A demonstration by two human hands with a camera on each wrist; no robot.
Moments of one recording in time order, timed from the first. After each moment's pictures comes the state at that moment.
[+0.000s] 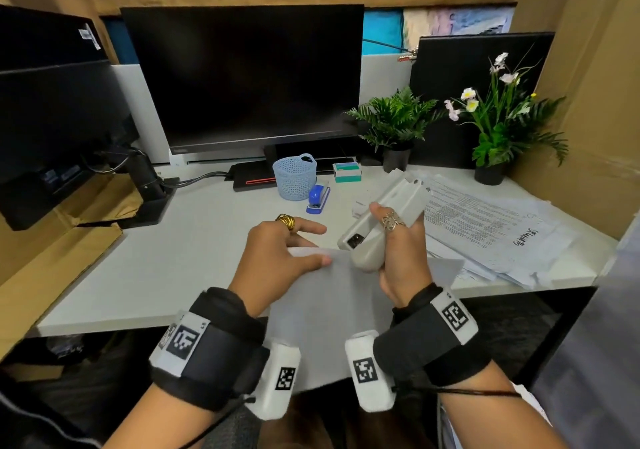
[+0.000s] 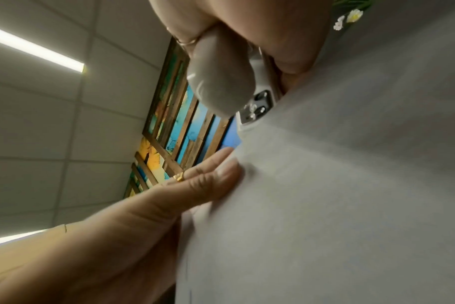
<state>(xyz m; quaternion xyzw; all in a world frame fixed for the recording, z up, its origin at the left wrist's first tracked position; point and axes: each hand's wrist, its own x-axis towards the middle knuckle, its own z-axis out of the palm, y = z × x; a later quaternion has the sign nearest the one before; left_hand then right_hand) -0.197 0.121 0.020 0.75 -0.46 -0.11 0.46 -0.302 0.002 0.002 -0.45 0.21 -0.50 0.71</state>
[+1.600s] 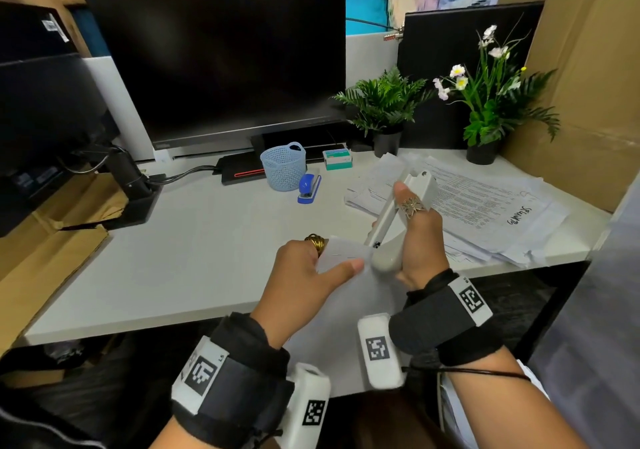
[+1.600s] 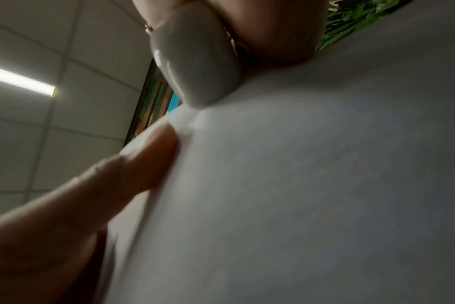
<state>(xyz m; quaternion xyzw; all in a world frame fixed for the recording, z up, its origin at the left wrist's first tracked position) -0.229 0.109 -0.013 0.70 -0.47 -0.16 0.51 -0.322 -0.014 -0.002 -0.44 0.28 -0.51 0.69</state>
